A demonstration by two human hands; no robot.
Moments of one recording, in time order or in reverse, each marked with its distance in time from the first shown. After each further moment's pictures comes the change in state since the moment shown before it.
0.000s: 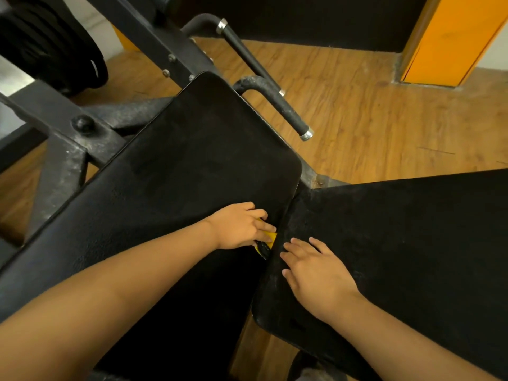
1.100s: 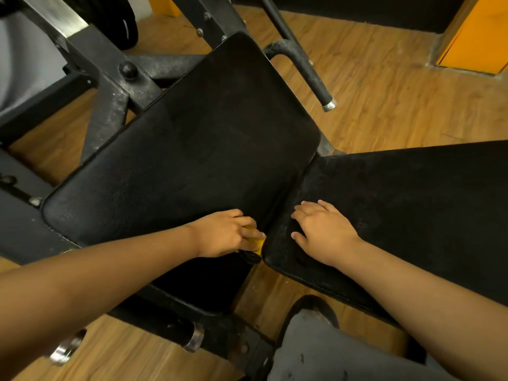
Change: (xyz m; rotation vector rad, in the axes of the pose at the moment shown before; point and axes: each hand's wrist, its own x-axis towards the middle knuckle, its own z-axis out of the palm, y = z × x) left_hand -0.080 0.098 0.031 -0.111 0.112 -0.039; right_hand -0.012 -0.010 -0.007 -0.085 -0.069 -0.014
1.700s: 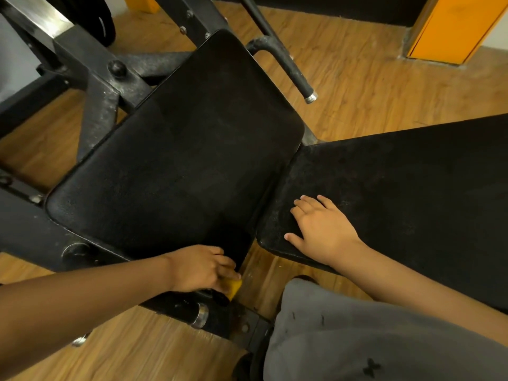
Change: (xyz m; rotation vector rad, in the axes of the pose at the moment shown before) left_hand -0.049 0.066 0.023 -0.061 -0.256 0.185; right_hand -0.043 -0.014 0.005 -0.052 0.037 0.058
